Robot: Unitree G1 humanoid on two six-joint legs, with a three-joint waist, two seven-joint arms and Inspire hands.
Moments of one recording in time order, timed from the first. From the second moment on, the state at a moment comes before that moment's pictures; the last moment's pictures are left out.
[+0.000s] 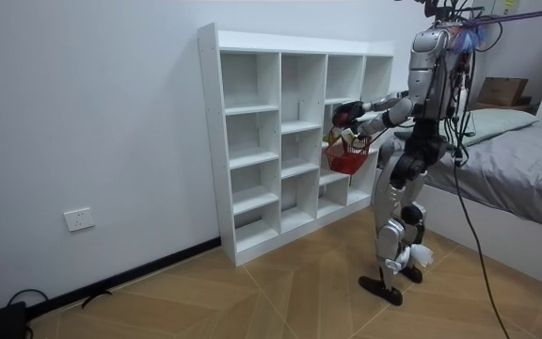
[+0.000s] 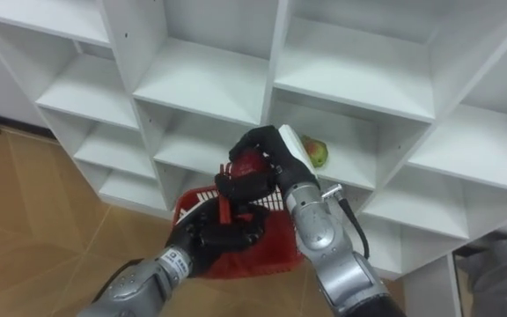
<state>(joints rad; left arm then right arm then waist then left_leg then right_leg) -0.07 0.11 -0.47 0.44 -0.61 0.02 -0.13 -0.23 -0.23 0.39 0.36 -0.12 0.01 -0.12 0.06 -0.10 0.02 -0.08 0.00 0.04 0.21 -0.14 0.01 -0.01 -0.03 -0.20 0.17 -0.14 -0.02</state>
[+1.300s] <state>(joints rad) -0.07 0.13 -0.47 0.38 -0.59 0.08 -0.13 -0.24 -0.22 0.36 0.54 0.12 -0.12 -0.14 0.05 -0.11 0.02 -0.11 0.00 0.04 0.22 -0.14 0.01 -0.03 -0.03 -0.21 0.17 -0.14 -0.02</state>
